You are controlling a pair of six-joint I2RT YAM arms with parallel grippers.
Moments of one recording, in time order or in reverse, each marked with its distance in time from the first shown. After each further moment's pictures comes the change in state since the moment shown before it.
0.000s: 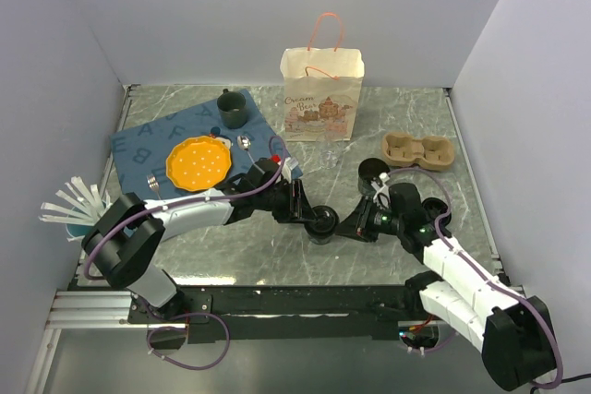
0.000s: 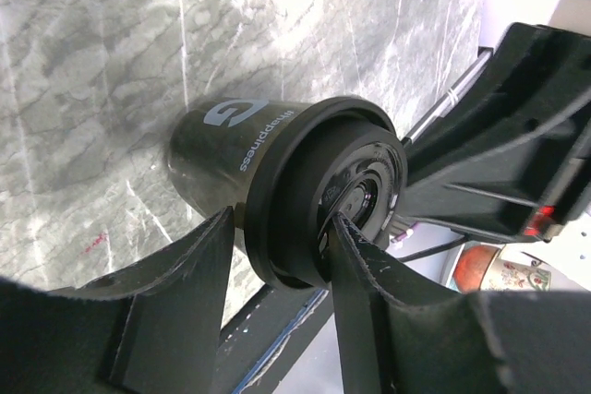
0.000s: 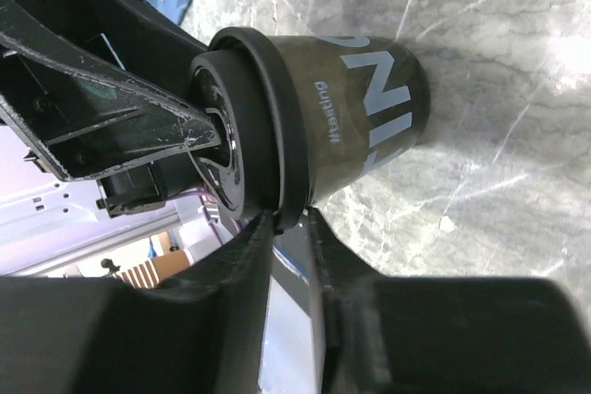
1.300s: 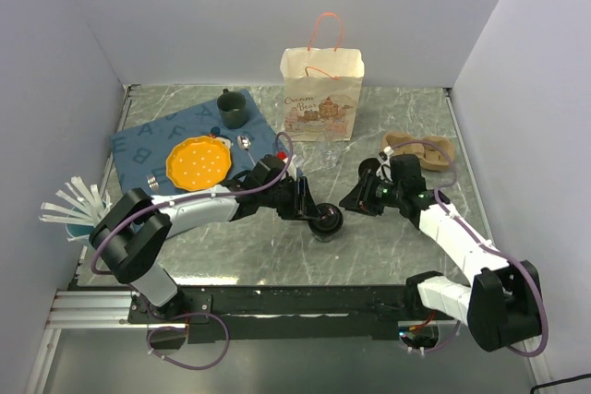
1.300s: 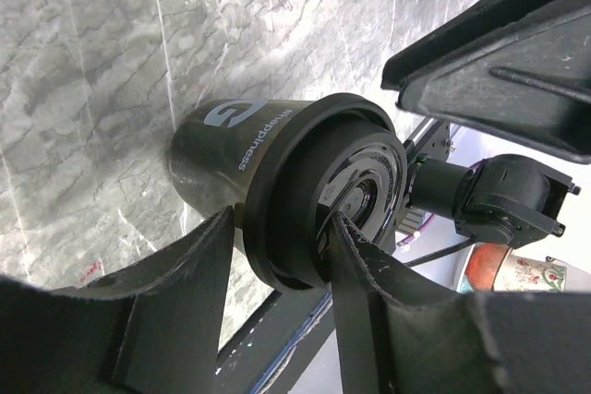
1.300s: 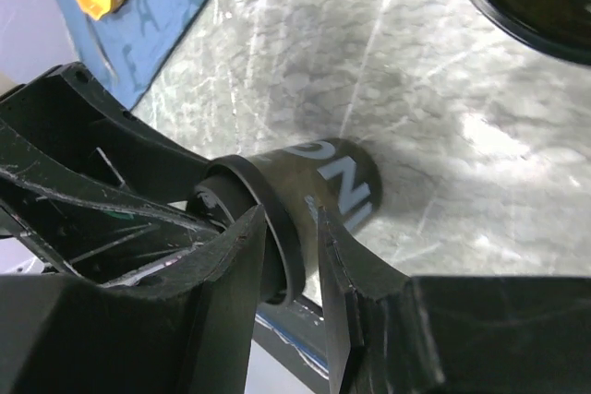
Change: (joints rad) left arm -0.006 0.050 0.045 0.002 0.006 0.043; right arm -0.093 0.203 0.251 -0.121 0.113 -0.161
